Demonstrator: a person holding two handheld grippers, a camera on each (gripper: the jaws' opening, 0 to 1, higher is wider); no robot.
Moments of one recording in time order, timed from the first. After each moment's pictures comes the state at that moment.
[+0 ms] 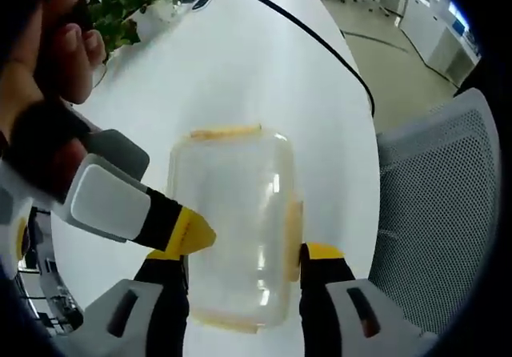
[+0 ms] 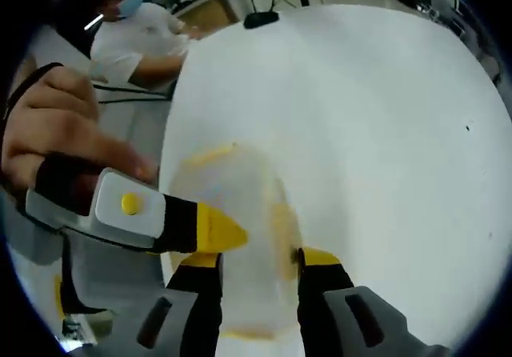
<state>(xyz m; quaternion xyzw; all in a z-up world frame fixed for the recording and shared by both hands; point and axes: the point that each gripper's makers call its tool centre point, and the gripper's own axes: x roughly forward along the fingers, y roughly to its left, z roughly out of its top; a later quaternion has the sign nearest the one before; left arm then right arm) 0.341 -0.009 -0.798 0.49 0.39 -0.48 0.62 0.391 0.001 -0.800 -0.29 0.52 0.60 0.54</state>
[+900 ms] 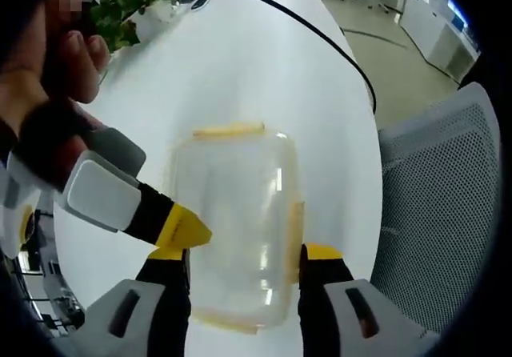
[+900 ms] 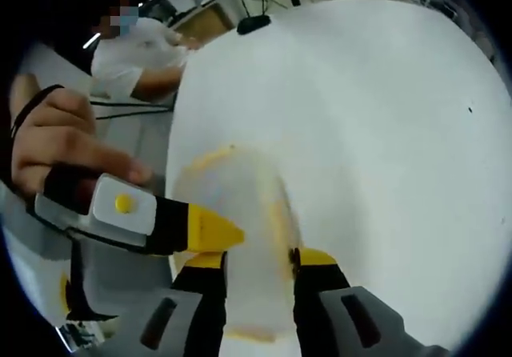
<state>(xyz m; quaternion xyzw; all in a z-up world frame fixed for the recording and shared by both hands) 0.342 -0.007 -0.800 0.50 0.38 -0.47 0.62 0.389 0.000 -0.800 -0.25 0.54 0.60 0.54</state>
